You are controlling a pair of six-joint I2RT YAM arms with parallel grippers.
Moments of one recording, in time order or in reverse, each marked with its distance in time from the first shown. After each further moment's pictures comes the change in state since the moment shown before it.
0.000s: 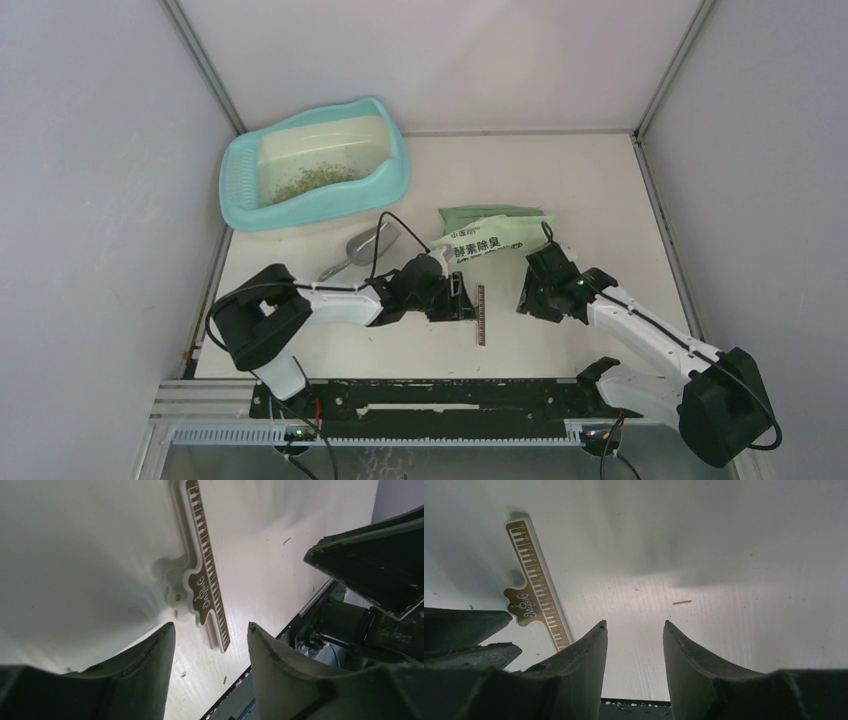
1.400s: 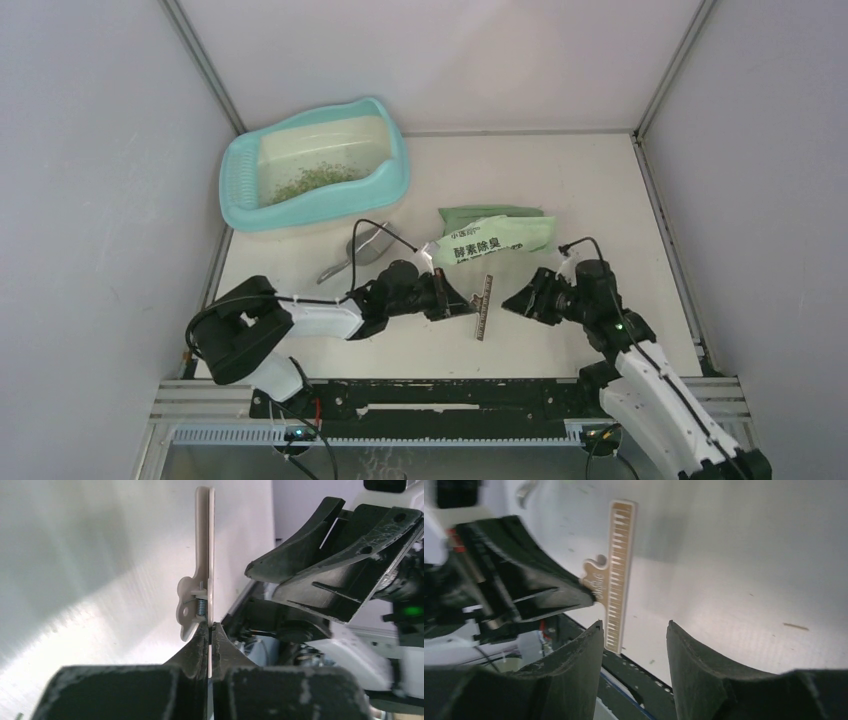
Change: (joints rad) left arm 0.016 -0.079 -0.139 0.340 0.068 -0.157; right arm -0.226 -0.372 -0.252 0.303 -0.571 -0.069
